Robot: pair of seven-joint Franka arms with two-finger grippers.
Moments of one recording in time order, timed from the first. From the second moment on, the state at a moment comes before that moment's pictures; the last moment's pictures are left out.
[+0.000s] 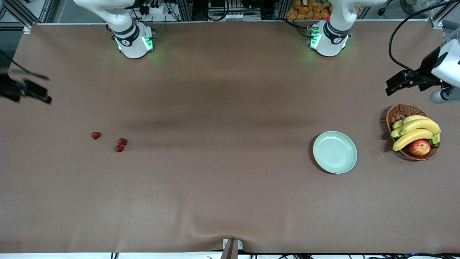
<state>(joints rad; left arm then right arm) -0.13 0.01 0.03 -1.52 0.01 1.48 -0.21 0.02 0.10 -0.08 -1.52 0.02 1.58 0.02</state>
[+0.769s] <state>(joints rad) -0.13 0.03 0.03 -1.53 -0.02 1.49 -0.21 0.00 0.51 -0.07 -1.61 0.03 1.96 0.19</state>
